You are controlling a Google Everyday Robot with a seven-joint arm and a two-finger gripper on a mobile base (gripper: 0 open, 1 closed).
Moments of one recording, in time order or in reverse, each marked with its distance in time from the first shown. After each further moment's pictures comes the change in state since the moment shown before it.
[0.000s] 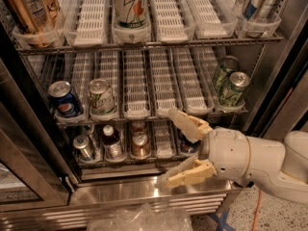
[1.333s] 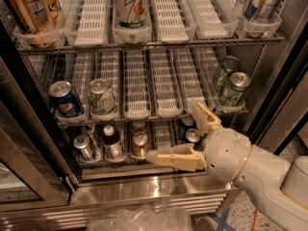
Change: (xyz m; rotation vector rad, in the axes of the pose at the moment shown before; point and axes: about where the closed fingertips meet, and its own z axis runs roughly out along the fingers) arm -0.005 -0.043 -0.008 0.407 -0.004 -0.080
